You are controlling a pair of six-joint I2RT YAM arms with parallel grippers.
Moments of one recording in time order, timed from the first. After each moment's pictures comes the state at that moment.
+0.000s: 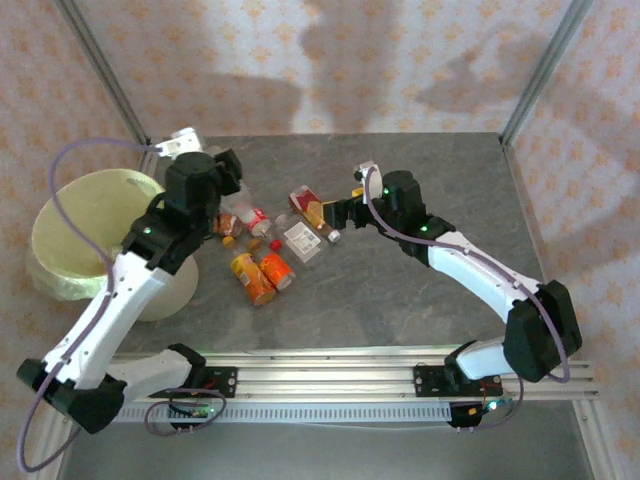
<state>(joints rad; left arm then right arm) -0.42 1.09 1.34 -0.56 -0.55 -0.52 0.54 1.38 1.01 -0.04 -0.29 0.23</state>
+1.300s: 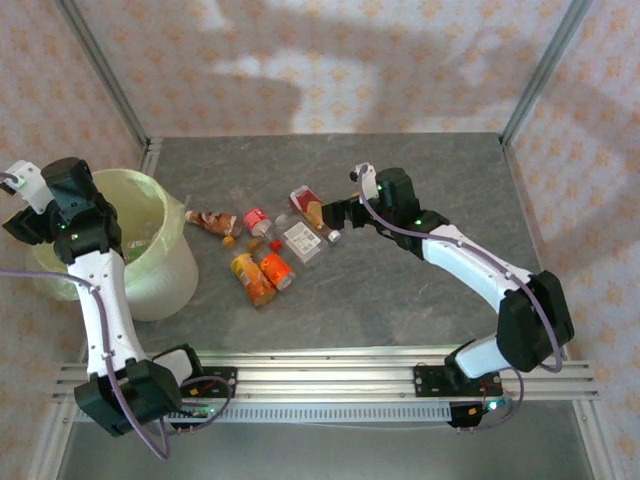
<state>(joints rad) 0.50 1.10 1.20 -0.46 -0.86 -0.11 0.54 1.45 1.06 -0.12 -0.27 0.22</state>
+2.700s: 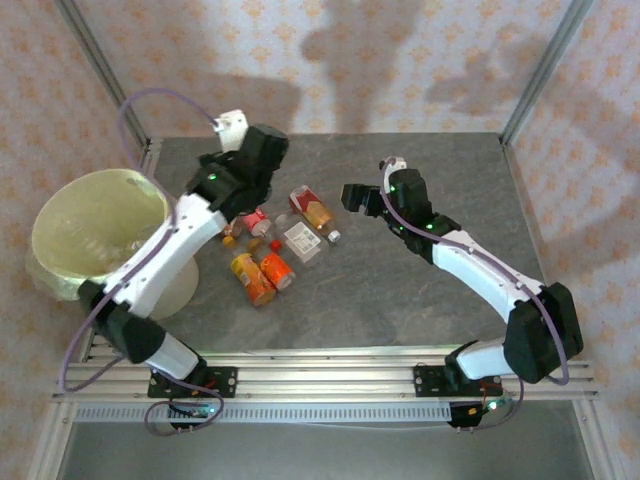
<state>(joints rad) -0.55 1.57 1.70 -0.86 -0.89 -0.65 0.49 1.37 1.00 -0.08 0.01 0.43</state>
